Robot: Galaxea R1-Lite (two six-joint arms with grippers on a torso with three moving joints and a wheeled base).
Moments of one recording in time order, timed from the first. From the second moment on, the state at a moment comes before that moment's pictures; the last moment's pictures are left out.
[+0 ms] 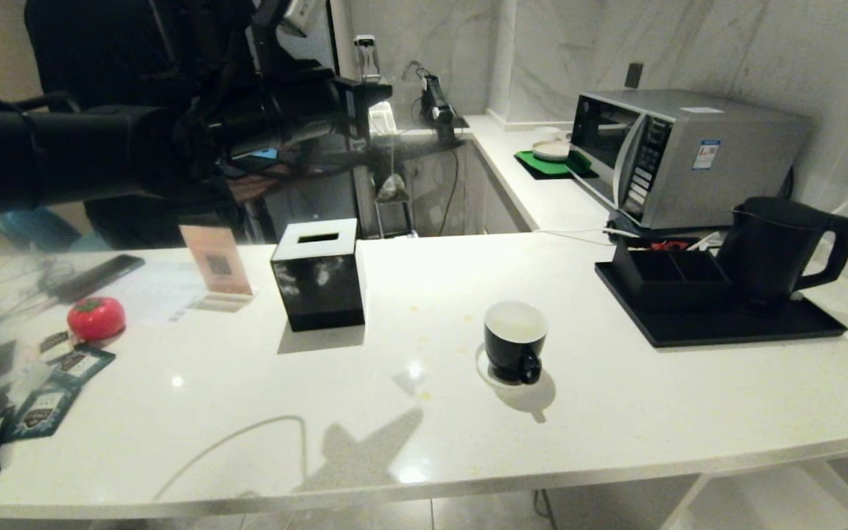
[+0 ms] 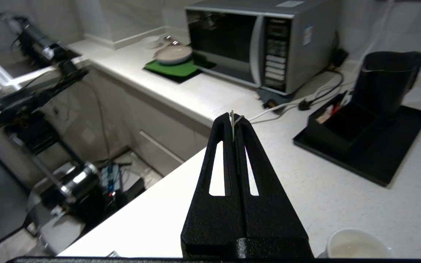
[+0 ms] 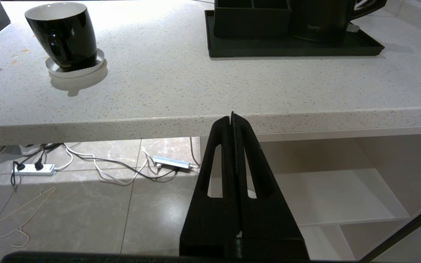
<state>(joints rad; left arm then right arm) -0.33 1.99 -1.79 -0.31 -0.40 0.05 0.00 0.00 0.00 0.00 -0.01 -0.01</state>
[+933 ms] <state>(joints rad) -0.13 1.98 -1.79 -0.29 -0.40 0.05 0.00 0.00 0.00 0.00 -0.01 -0.01</state>
